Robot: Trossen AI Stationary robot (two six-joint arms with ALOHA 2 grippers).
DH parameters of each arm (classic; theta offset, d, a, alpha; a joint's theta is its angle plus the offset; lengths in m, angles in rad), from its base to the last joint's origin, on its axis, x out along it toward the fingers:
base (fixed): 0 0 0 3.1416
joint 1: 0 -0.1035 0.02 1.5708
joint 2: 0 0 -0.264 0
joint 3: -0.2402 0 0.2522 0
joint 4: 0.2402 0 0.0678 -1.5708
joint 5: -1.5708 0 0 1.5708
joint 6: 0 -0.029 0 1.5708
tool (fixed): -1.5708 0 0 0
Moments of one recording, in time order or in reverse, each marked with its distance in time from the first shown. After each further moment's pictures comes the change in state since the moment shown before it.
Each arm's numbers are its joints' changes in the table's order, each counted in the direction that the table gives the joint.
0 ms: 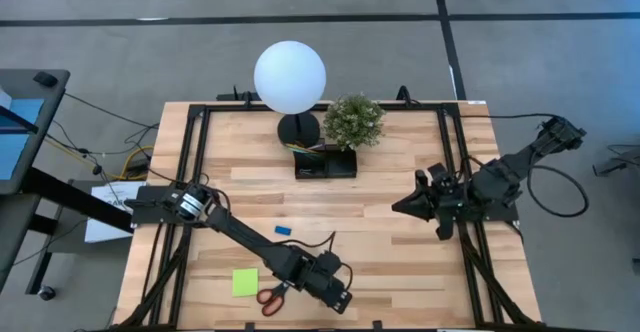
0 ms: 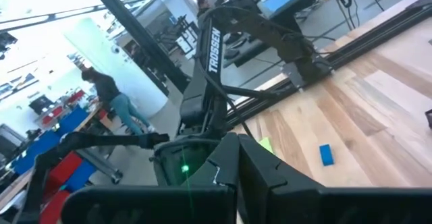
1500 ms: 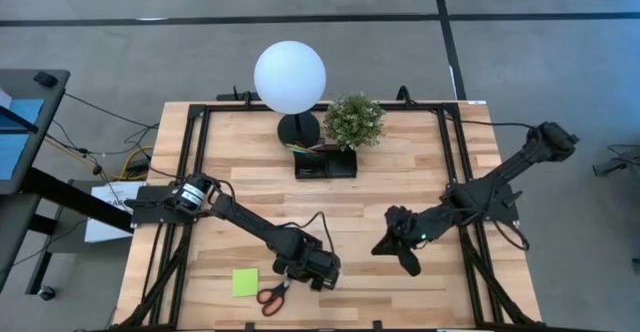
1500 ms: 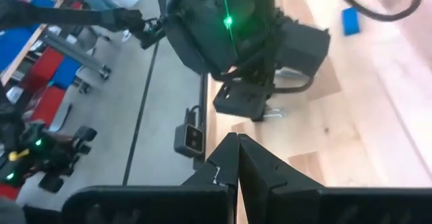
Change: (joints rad) left arm -0.107 -0.006 0.161 0.172 0.272 0.213; right arm 0.007 0.378 0.000 0.012 -0.293 -0.104
